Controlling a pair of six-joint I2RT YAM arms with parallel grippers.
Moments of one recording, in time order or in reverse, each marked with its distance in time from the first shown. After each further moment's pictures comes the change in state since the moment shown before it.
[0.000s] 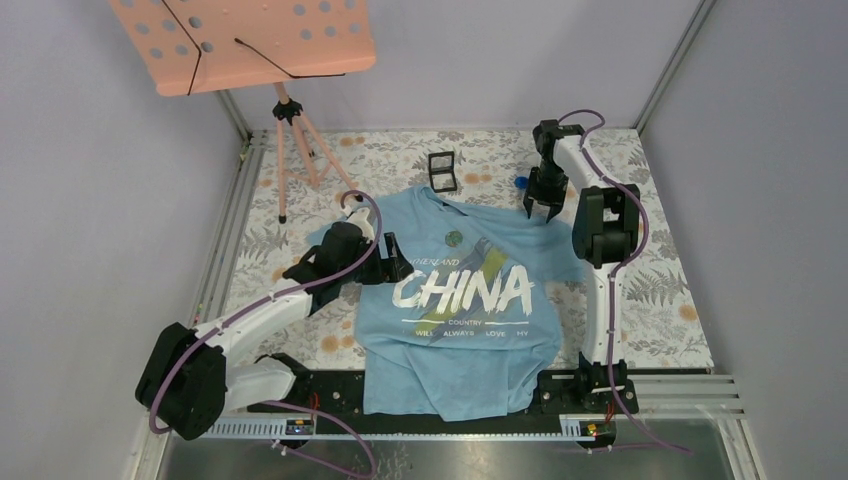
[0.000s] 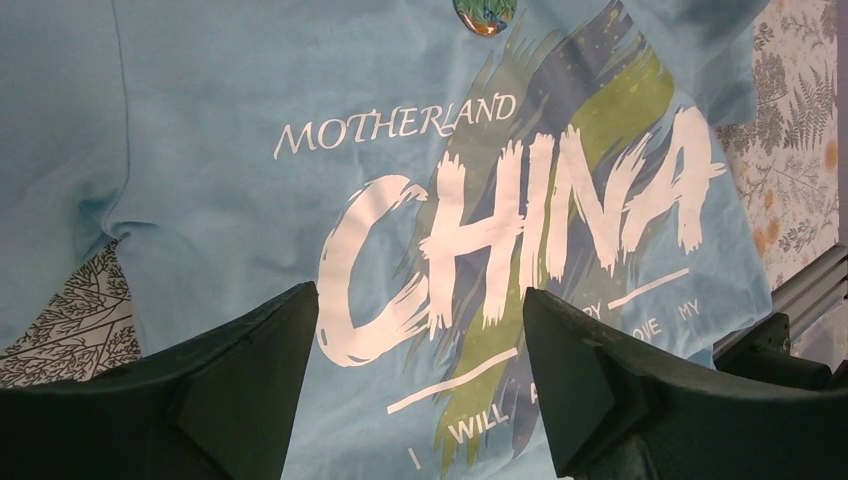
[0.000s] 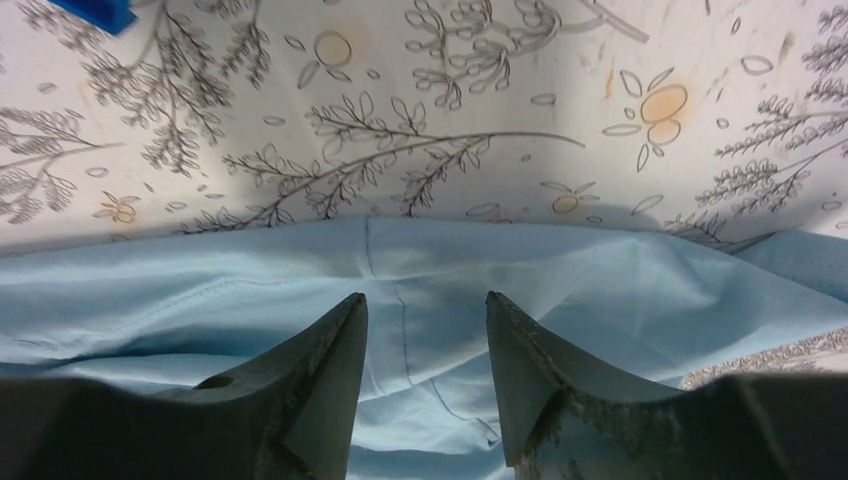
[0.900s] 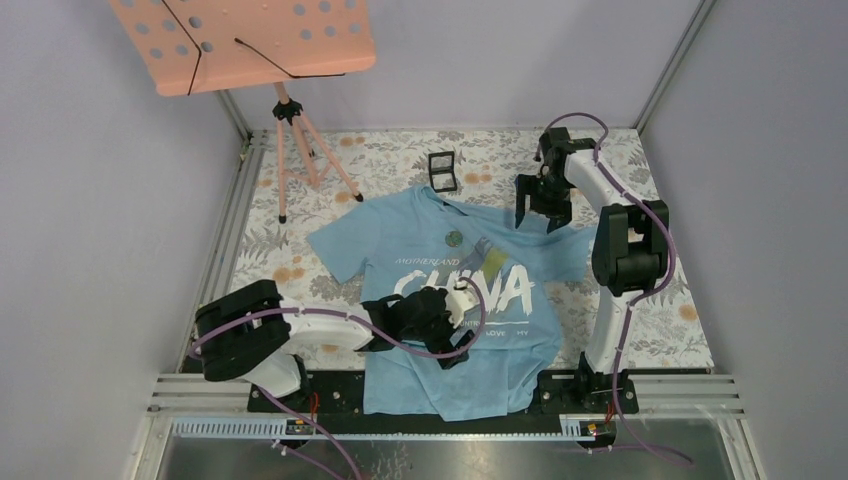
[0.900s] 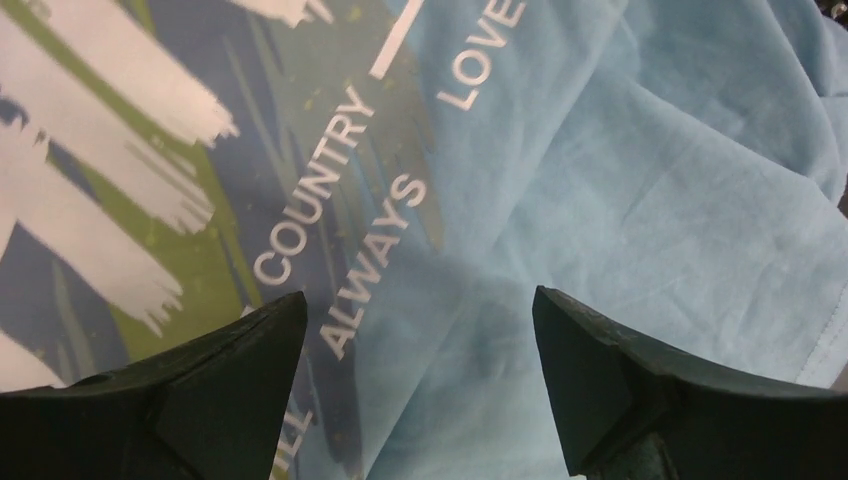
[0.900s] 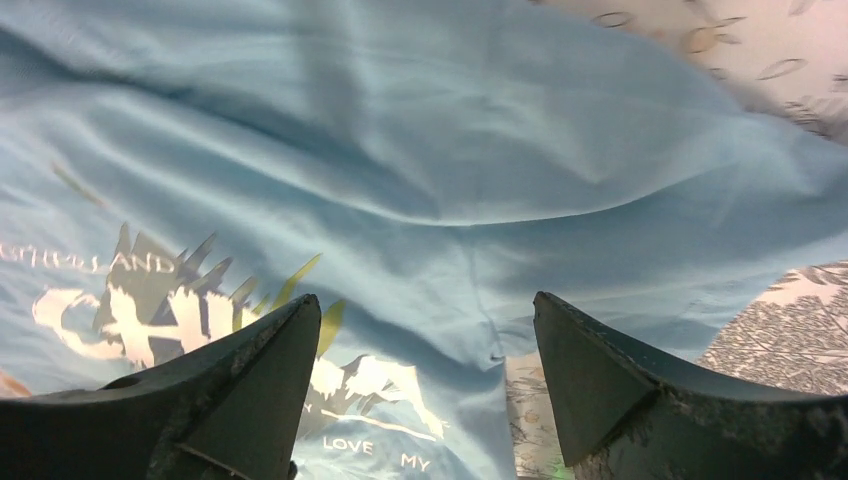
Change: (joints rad) left arm -0.609 0.335 -0.014 0.277 -0.007 0.372; right arm 0.013 -0.333 -0.397 0.149 -0.188 -0.172
